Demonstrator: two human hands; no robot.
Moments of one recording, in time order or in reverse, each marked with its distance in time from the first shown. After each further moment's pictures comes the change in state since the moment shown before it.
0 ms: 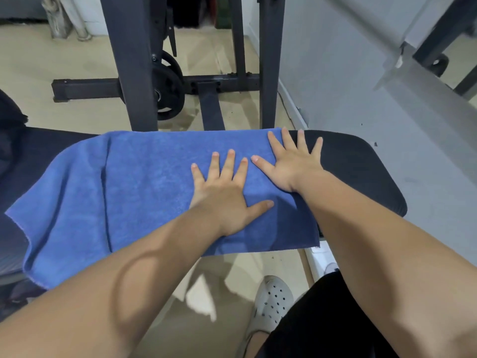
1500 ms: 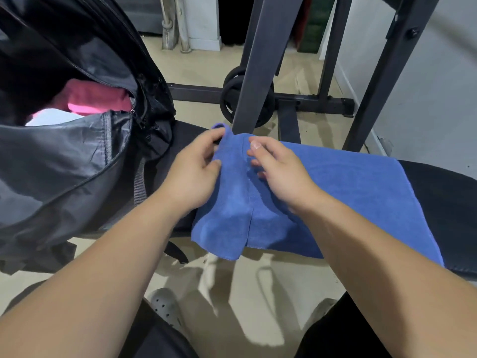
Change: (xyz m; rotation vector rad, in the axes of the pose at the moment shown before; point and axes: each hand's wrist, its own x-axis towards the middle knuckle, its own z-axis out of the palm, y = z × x) left_hand -0.123 -0.220 -0.070 -1.099 0.481 -0.159; right_hand -0.081 -0.248 -0.049 1.282 -0.084 -0.385
